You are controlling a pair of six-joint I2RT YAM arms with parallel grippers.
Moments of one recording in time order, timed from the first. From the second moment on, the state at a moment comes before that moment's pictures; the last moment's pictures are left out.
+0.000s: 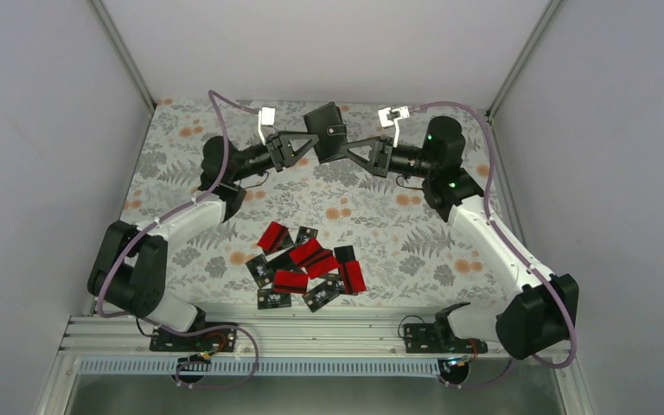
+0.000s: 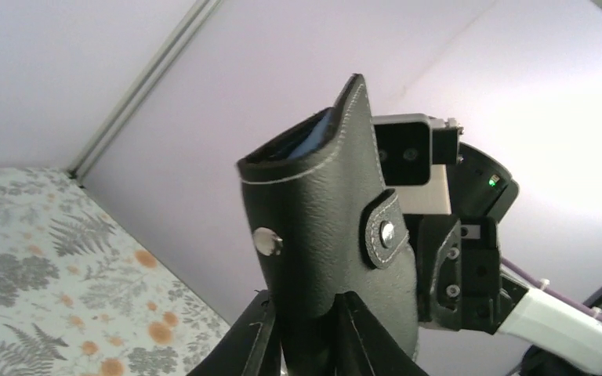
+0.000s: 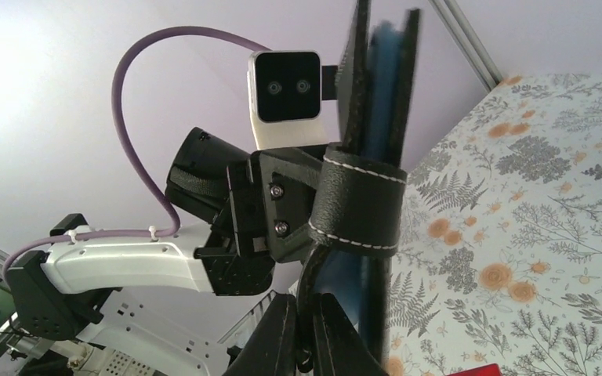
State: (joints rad) left arm -0.41 1.49 0.90 0.93 0.83 -0.99; right arm 0.38 1.27 1.10 0.10 -0.96 0.67
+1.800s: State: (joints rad) left arm -0.56 1.44 1.01 0.14 0.41 -0.42; right arm 0.58 1.49 1.35 -0.57 0.04 0.45
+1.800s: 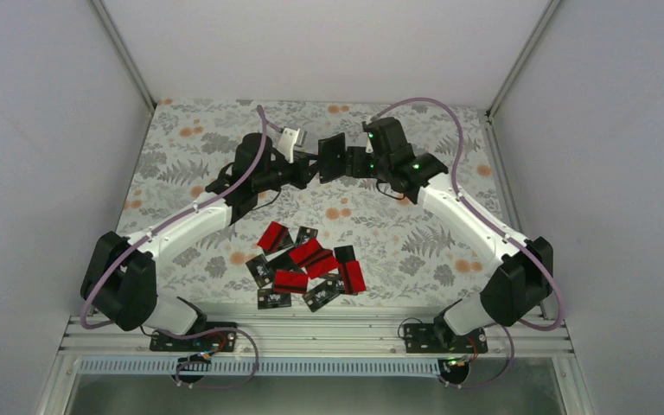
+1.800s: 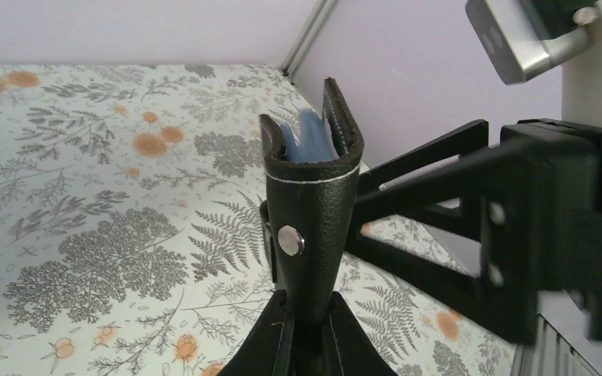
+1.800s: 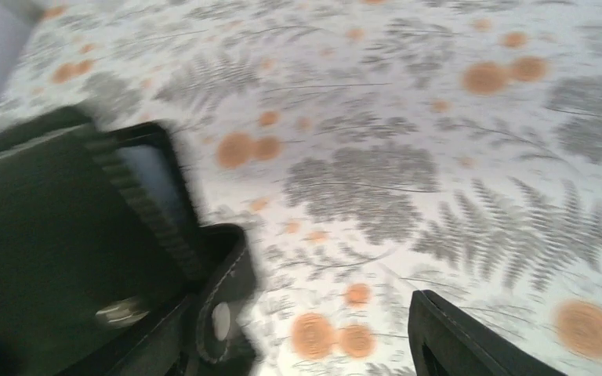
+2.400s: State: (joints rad) left arm -0.56 1.47 1.02 0.07 0.33 -0.42; right arm 0.40 1.33 1.16 -0.51 -0.22 0.37
